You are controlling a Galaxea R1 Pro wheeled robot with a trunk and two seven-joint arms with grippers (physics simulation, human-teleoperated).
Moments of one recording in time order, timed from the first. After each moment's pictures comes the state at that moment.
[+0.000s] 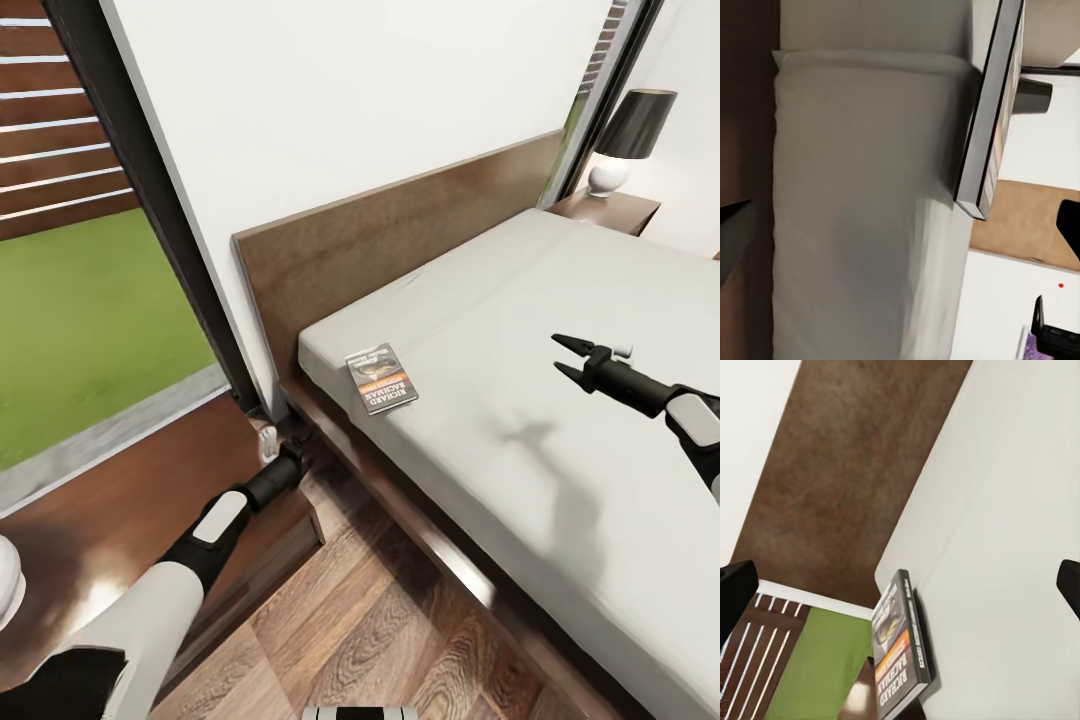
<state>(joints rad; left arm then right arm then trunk) -0.82 -0.03 -0.05 -0.51 1.22 0.42 -0.44 -1.19 -0.53 0.09 -0.41 -1.00 0.63 0.80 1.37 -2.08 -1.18</state>
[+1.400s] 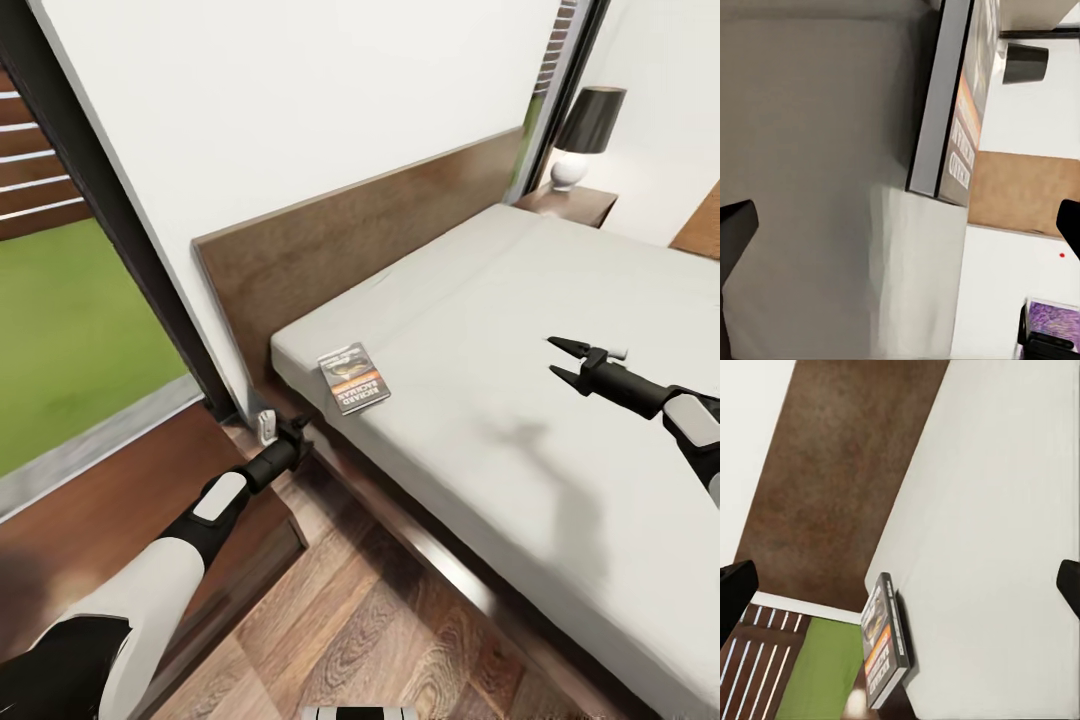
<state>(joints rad) -0.90 -0.02 -0.06 -0.47 1.21 0.42 -0.45 -1.19 -0.52 0.09 -0.41 -1.00 0.67 0.80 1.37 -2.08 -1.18</state>
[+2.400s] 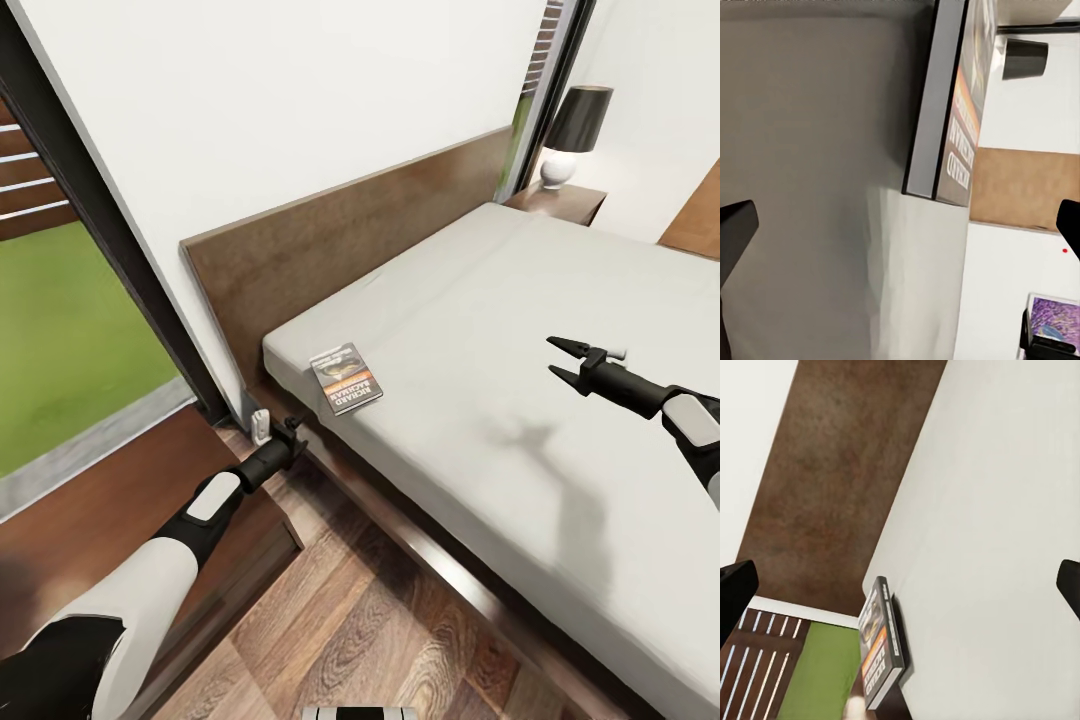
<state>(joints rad) -0.90 0.00 -0.06 -0.47 1.21 0.42 -0.47 -1.19 -0.52 0.09 -0.41 -1.00 0.67 0.80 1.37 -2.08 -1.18</state>
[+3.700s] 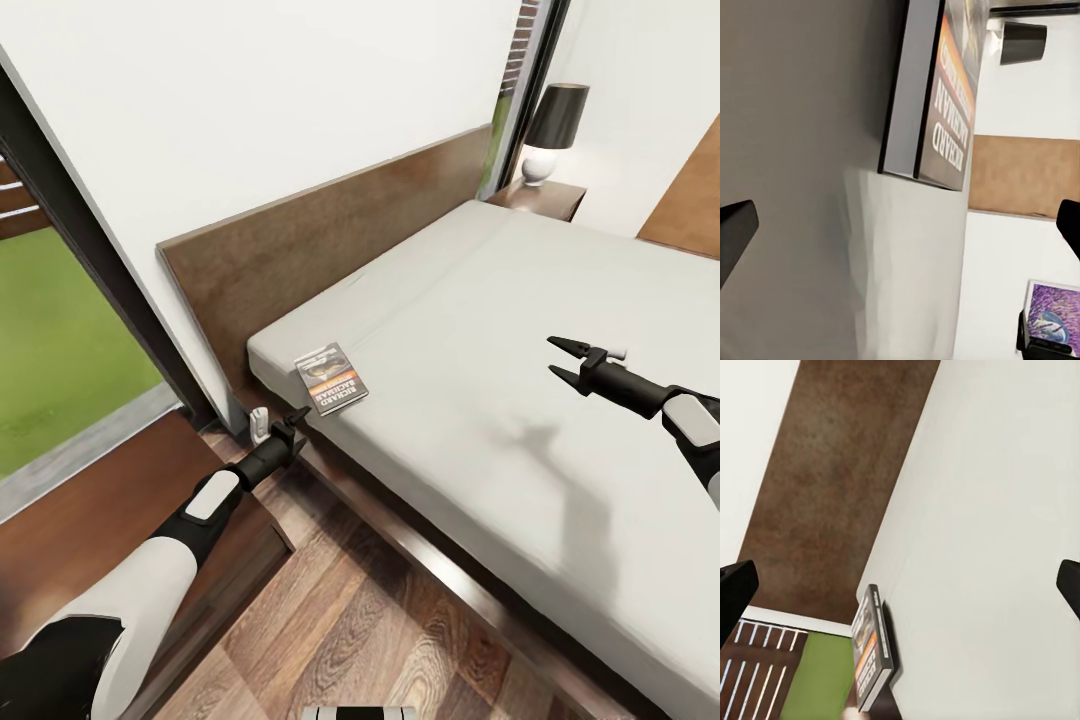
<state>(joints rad) -0.90 0.00 -0.06 -0.48 1.21 0.42 -0.47 -1.19 -0.52 0.09 -0.41 -1.00 0.67 0.80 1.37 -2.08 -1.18</state>
